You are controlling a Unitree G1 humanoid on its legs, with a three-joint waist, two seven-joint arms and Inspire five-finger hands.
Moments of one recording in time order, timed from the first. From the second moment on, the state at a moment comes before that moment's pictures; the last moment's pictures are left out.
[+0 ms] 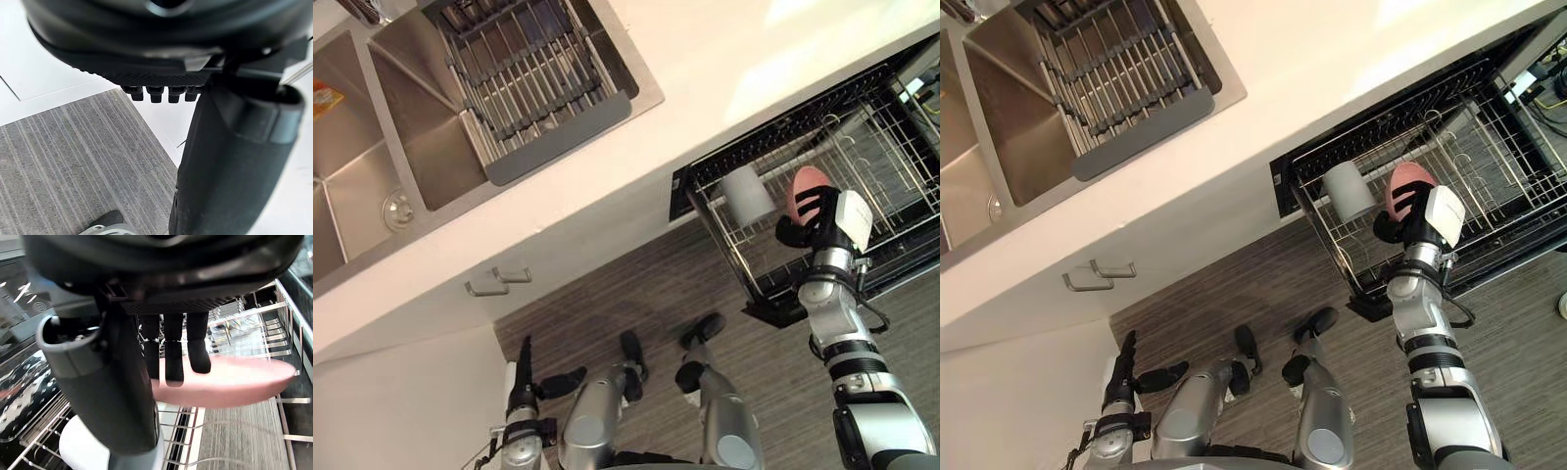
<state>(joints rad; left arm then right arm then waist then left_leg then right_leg) 0.10 0.10 0.06 0.86 0.09 -0.42 0.27 -0.48 -0.49 -0.03 0.61 -0.39 0.06 -0.46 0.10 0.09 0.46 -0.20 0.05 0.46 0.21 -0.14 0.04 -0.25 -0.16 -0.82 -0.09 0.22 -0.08</state>
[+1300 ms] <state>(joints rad) 0.29 0.02 0.32 0.92 0.16 -0.39 0.30 0.11 -0.07 -0.54 -0.20 -0.02 -0.31 -0.32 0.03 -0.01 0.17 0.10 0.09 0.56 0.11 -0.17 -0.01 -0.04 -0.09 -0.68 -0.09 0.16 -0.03</state>
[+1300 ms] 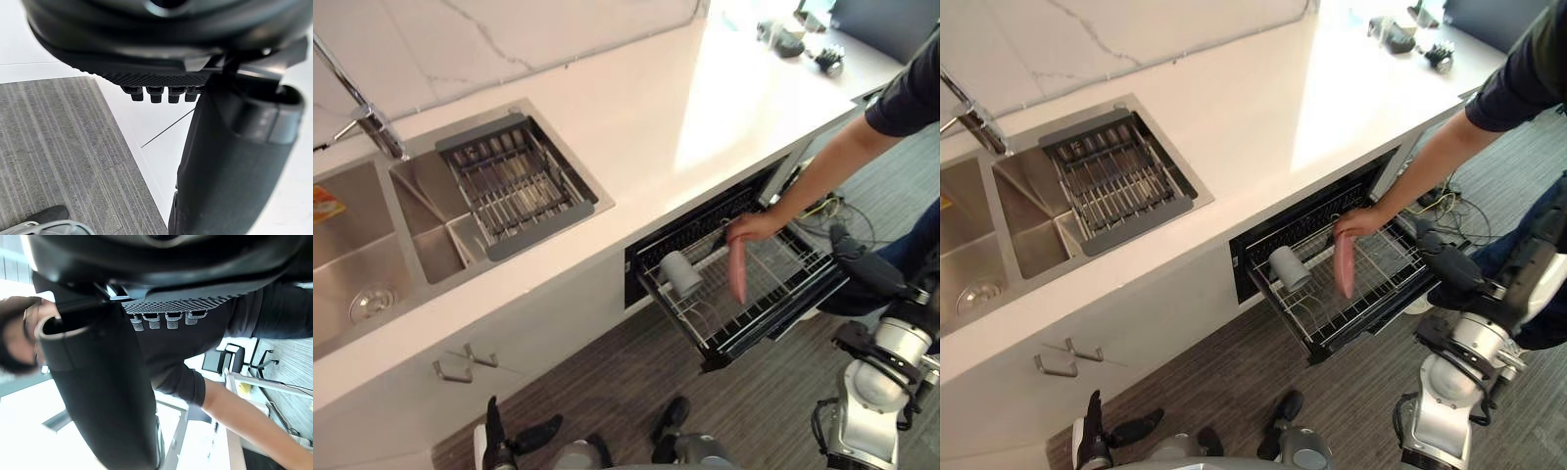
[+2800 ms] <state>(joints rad) 0.30 0.08 0.28 0.95 0.16 -0.29 0.21 -0.06 -0.38 -0.20 -0.25 -0.27 -0.28 -0.06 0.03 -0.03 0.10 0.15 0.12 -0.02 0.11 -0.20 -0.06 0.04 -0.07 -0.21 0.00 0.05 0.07</state>
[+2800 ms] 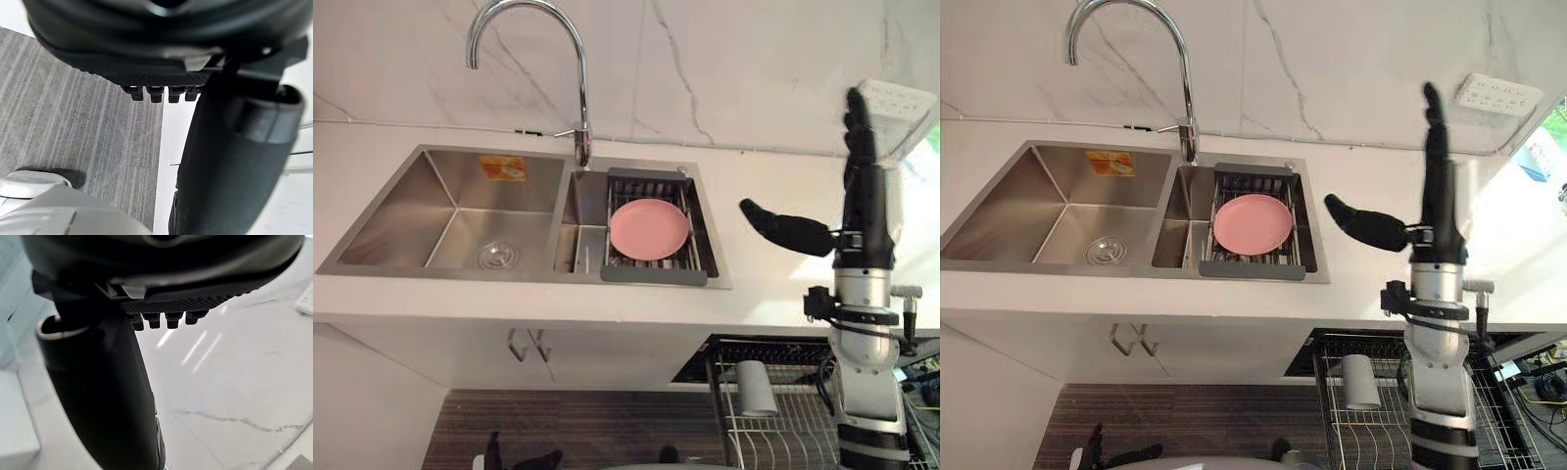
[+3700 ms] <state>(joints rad) 0.28 0.15 0.22 0.95 0.19 -0.24 0.18 -0.33 -0.53 0.06 0.08 -0.79 -0.10 0.25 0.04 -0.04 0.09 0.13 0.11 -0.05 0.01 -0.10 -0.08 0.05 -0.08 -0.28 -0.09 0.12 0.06</state>
